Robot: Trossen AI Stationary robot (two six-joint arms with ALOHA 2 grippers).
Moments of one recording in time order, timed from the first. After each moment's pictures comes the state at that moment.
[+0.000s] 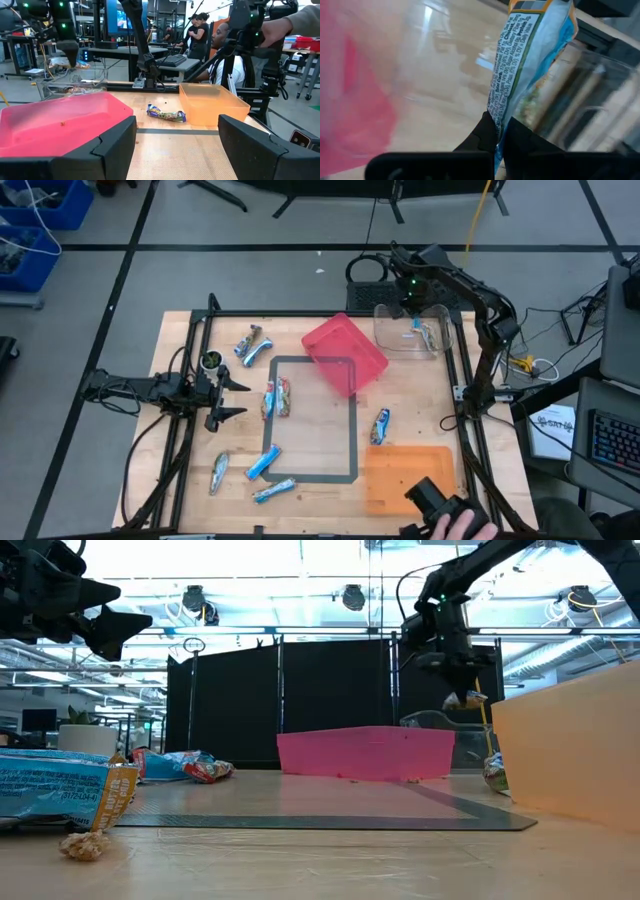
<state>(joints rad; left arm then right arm) -0.17 0.01 0.01 0.06 -0.08 -0.06 -0.95 1.87 1.71 -1.52 0.11 0.23</state>
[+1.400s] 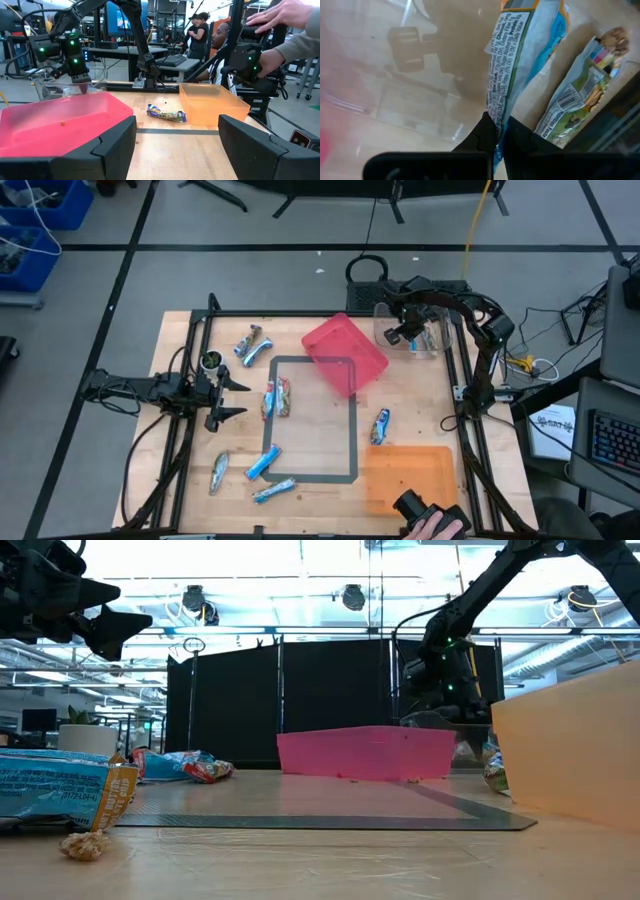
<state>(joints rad) -0.17 0.01 0.01 0.06 -0.08 -0.06 -0.91 1.90 1.32 -1.19 0.13 0.20</state>
